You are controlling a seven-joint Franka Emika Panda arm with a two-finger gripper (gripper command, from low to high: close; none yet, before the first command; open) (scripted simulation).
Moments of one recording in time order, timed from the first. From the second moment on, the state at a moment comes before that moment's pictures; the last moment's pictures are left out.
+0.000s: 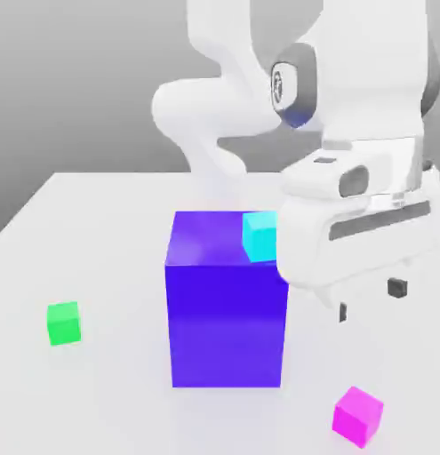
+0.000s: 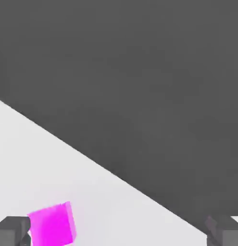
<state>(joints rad) 0.24 0.06 0.09 -2.41 -0.02 2.63 0.46</state>
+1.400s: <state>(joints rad) 0.07 0.12 -0.31 -2.55 0.00 2.70 1.03</state>
